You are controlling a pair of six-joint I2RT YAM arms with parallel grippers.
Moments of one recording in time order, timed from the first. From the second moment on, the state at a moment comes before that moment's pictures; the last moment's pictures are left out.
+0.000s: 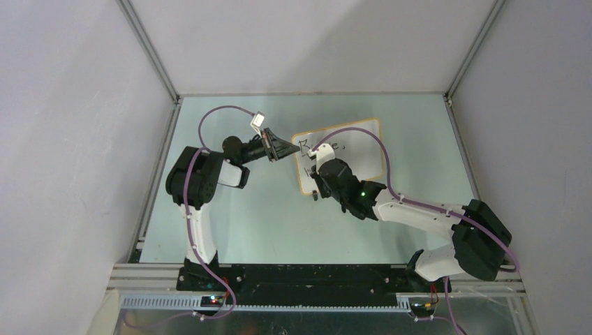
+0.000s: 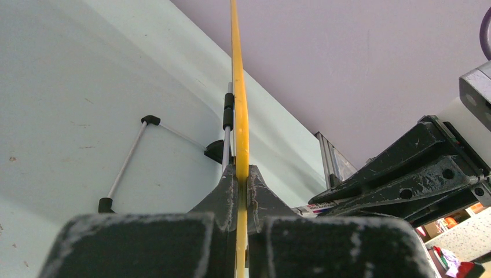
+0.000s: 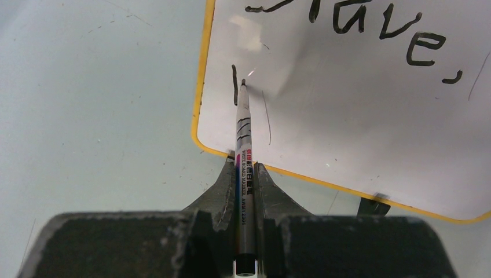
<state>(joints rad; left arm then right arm) -0.25 2.04 0.84 1.46 0.99 -0.95 0.93 1.40 0.88 -0.06 0.36 0.16</state>
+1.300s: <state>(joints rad) -0.25 2.04 0.84 1.46 1.00 -0.95 0.93 1.40 0.89 -0.13 0.36 0.15</state>
